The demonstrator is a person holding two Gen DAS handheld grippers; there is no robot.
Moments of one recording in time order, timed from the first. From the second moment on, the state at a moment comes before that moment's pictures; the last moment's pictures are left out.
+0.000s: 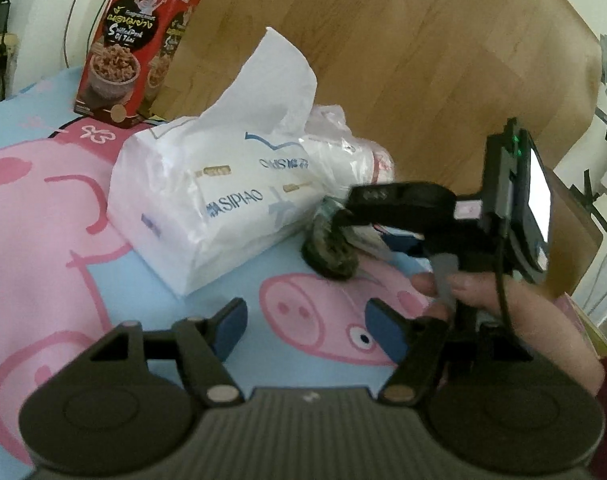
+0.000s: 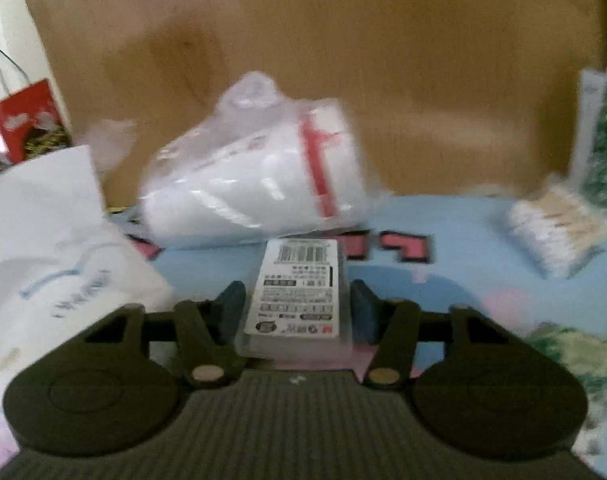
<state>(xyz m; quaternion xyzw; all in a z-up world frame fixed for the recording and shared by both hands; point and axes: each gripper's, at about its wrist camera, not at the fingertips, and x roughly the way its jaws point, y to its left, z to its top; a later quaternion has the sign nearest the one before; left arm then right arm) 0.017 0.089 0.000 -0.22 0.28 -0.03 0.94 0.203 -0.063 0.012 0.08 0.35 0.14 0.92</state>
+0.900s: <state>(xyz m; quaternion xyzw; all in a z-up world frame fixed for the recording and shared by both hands) -0.023 -0.029 0.008 -0.15 0.38 -0.23 0.88 -0.054 -0.172 0.000 0.02 0.28 0.20 0.94</state>
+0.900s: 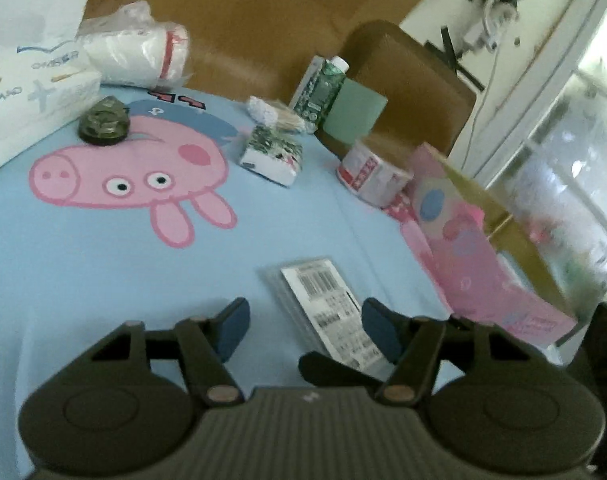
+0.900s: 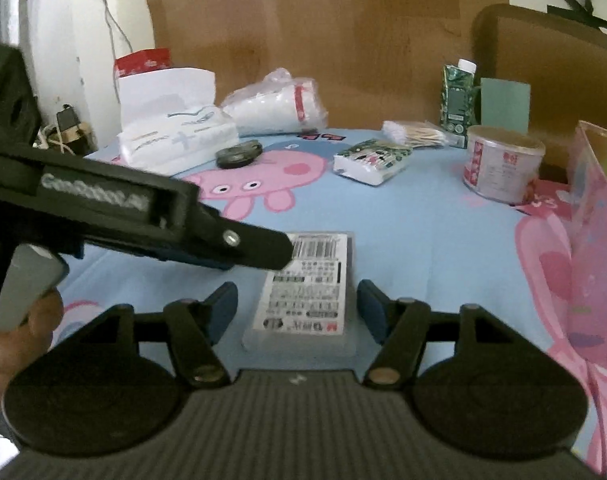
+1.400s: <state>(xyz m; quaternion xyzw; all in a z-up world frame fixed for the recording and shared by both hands) -0.021 -0.155 0.086 -0.07 0.28 -0.34 0.89 -0.097 -0.275 0.041 0.09 0.13 0.07 0.98</state>
